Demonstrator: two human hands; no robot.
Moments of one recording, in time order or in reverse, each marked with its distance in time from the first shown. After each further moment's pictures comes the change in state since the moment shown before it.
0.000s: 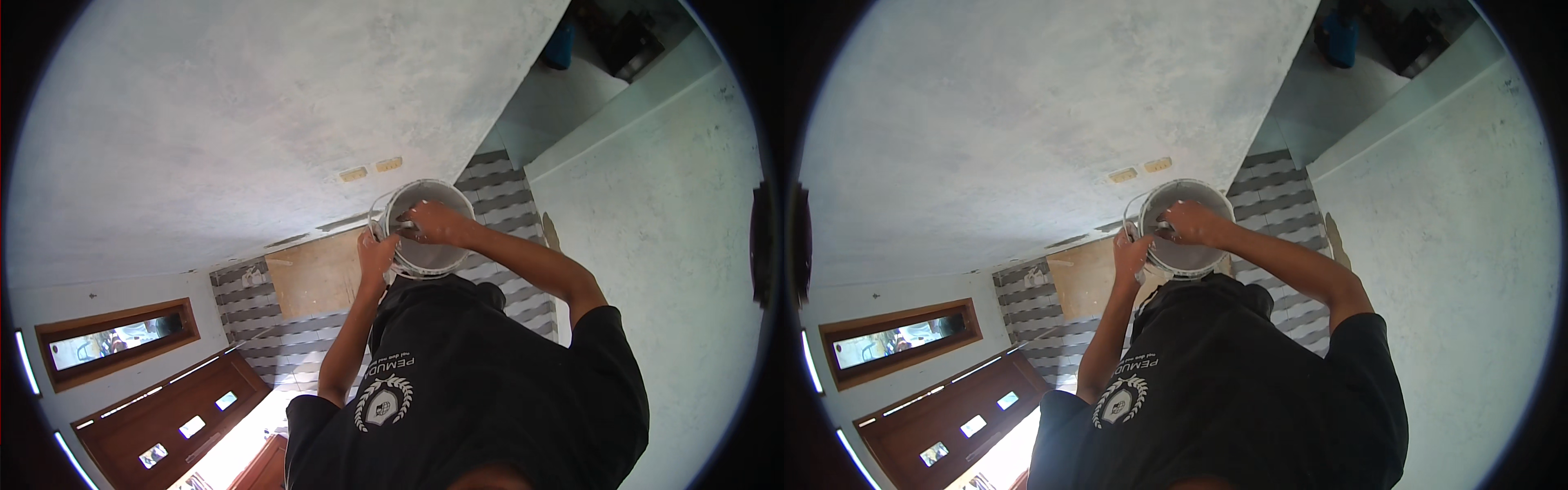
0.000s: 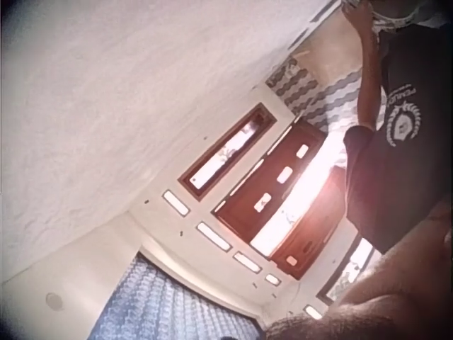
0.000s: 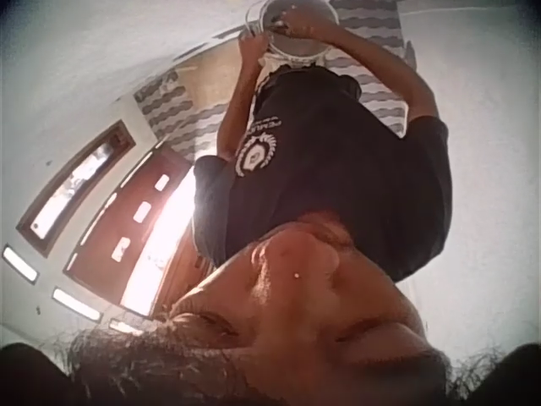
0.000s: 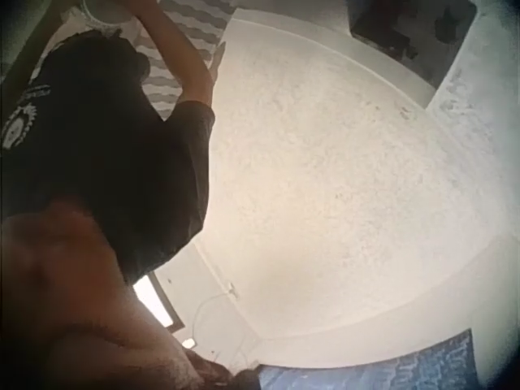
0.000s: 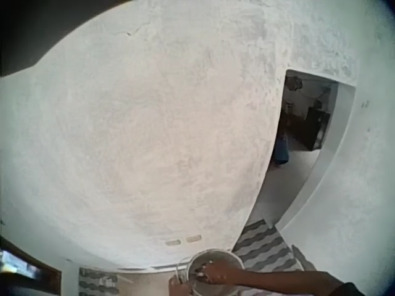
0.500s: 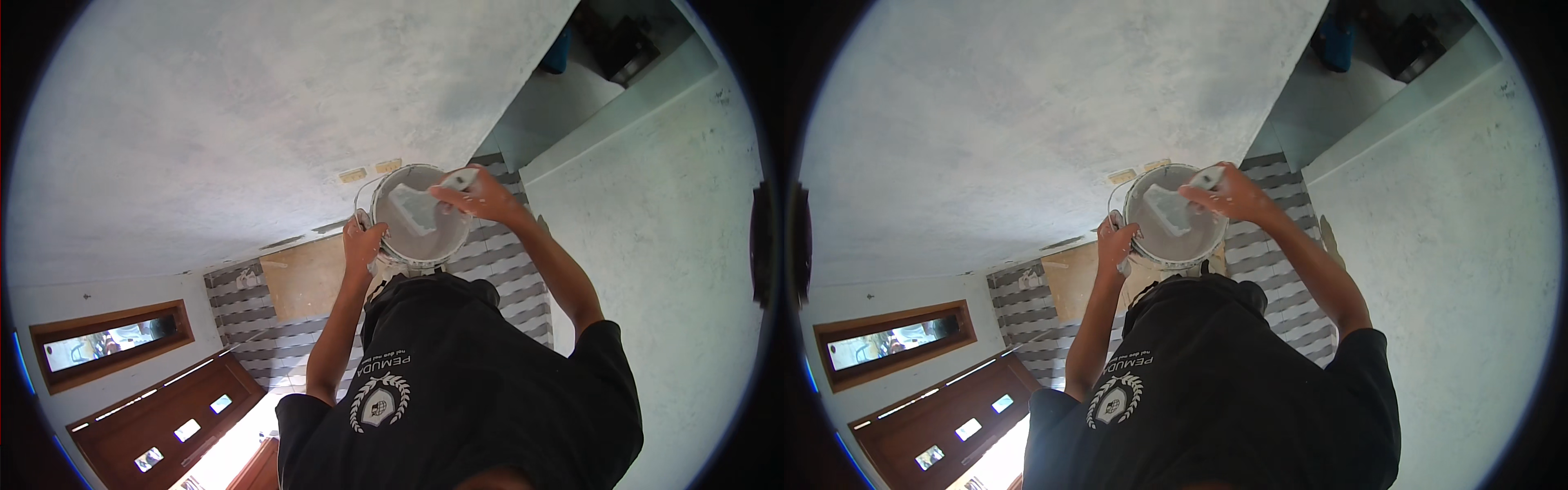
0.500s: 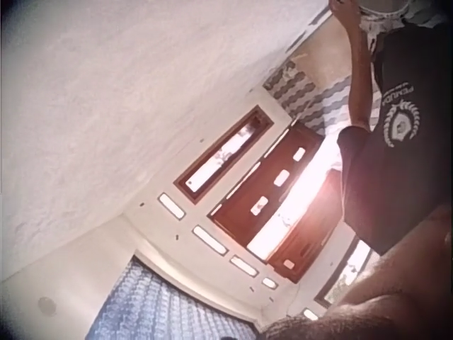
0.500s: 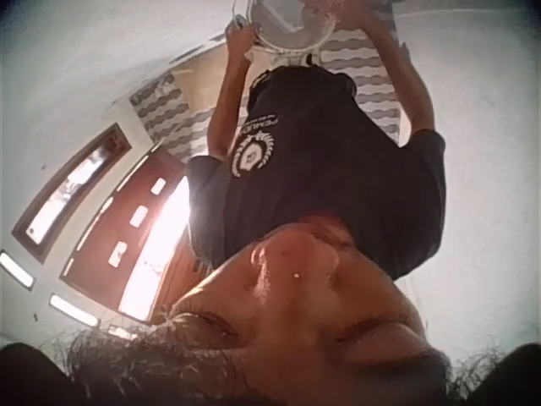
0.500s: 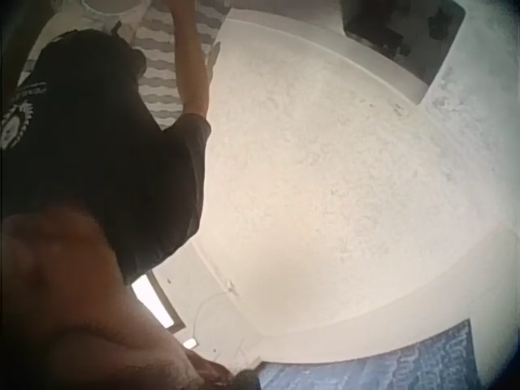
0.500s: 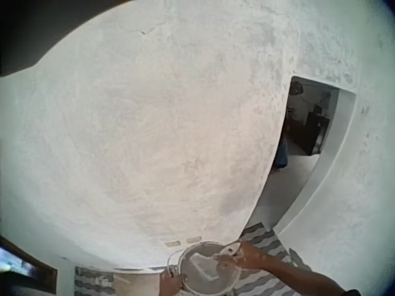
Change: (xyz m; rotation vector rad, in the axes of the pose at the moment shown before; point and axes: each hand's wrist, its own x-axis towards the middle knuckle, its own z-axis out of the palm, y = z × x) left_hand -0.007 0.040 -0.021 -0.223 -0.065 -0.074; right_hand -0.054 -0.042 -0.118 0.627 0.090 0.269
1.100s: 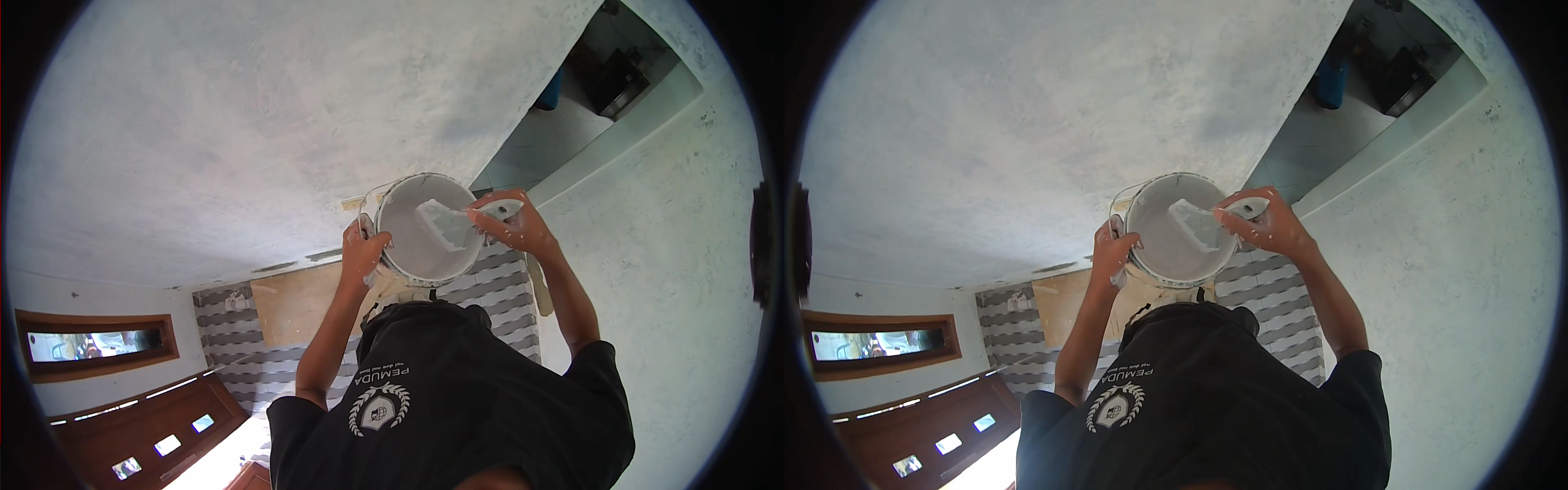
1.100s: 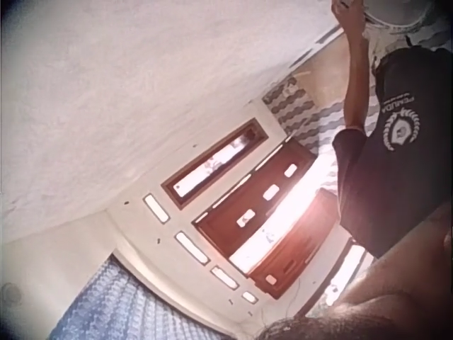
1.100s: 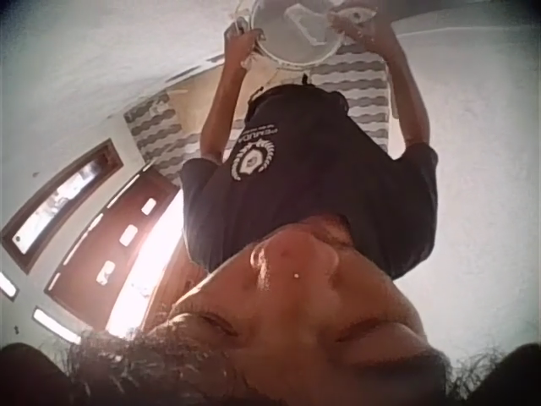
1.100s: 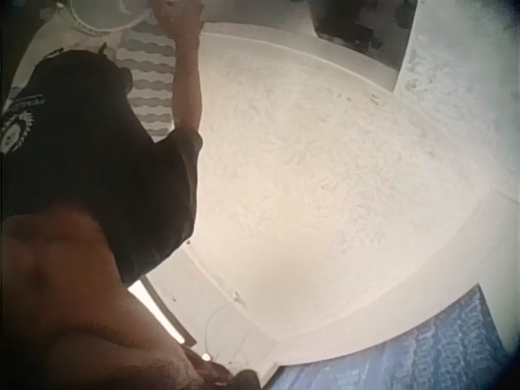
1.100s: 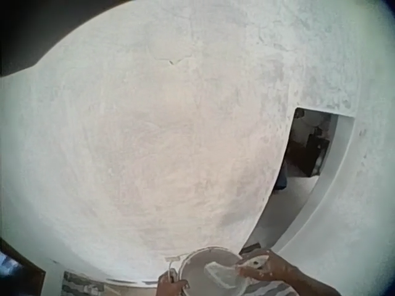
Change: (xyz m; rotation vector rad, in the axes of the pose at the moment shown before) left_hand -0.028 0.050 -0.001 -0.203 -0.097 0.039; right_hand -0.072 -0.043 -0.011 -0.120 0.245 -0.103
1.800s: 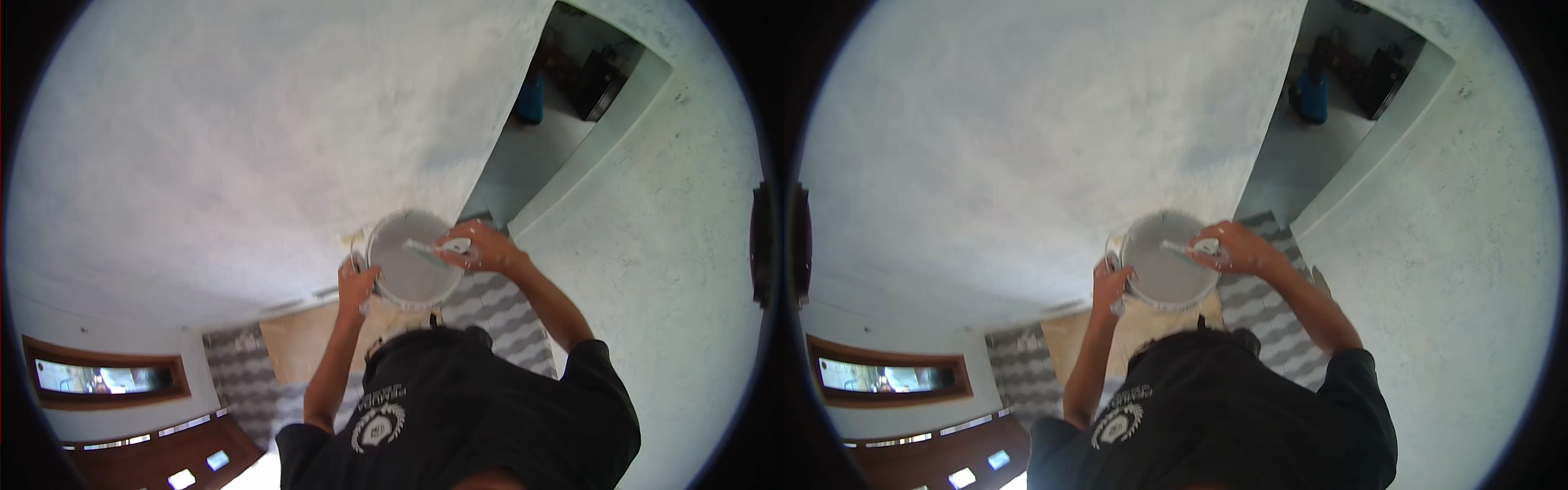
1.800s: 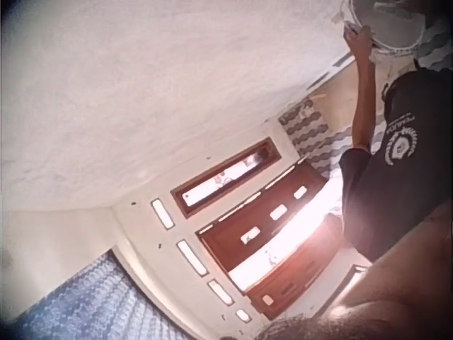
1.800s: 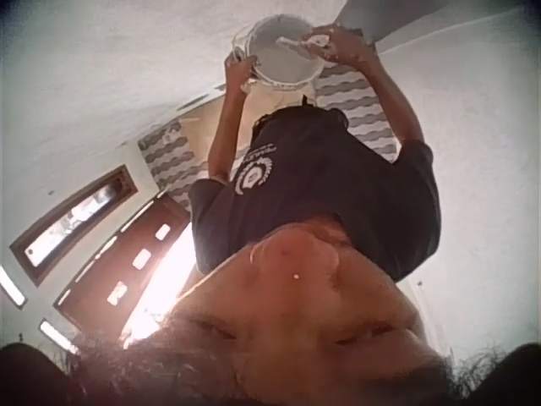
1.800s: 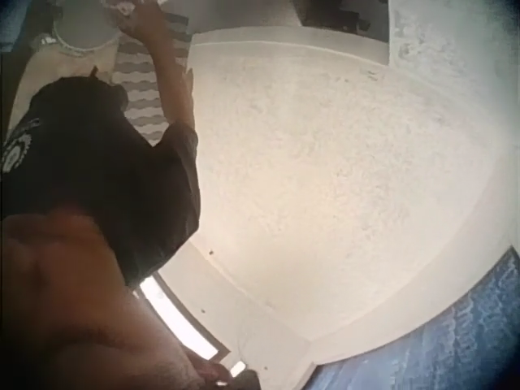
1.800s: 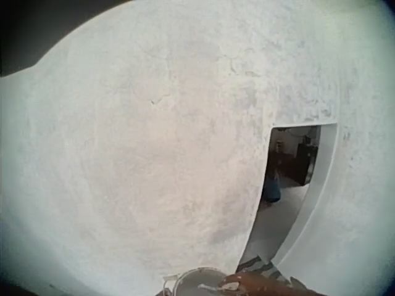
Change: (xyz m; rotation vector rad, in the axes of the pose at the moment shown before) left_hand 0.020 -0.047 -0.016 0.267 0.083 0.152; right_hand 0.009 0.022 0.013 -0.369 -0.059 -0.350
